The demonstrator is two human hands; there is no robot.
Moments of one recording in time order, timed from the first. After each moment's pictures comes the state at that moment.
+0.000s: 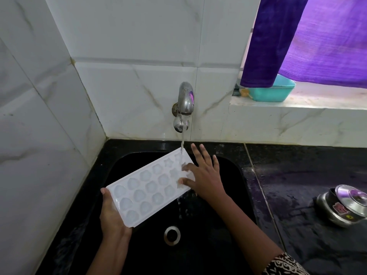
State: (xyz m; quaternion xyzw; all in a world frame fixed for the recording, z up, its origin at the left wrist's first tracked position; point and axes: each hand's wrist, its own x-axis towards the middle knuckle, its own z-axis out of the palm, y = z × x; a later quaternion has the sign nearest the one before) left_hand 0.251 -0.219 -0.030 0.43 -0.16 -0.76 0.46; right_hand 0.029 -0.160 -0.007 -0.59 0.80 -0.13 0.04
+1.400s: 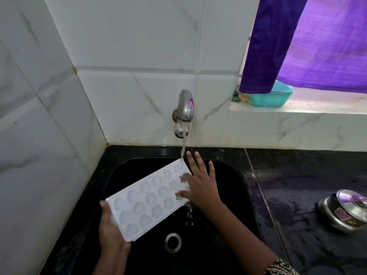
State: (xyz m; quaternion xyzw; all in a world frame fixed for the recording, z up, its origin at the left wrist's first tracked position) left_hand 0.264 -0.215 -0.044 0.38 -0.15 -0.80 0.44; right_hand 0.042 -0.166 -0.014 -0.61 0.79 -0.06 0.01
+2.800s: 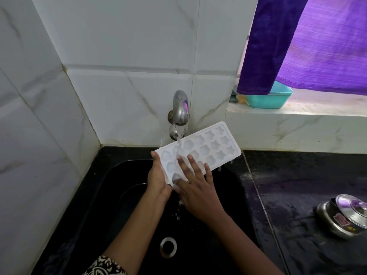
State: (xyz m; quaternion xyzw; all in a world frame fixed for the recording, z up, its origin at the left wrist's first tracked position) left_hand 0.106 -0.263 0.002 0.32 -0.16 -0.89 0.30; right_hand 0.045 -0.147 -0.002 -0.63 0.74 -0.15 -0.17
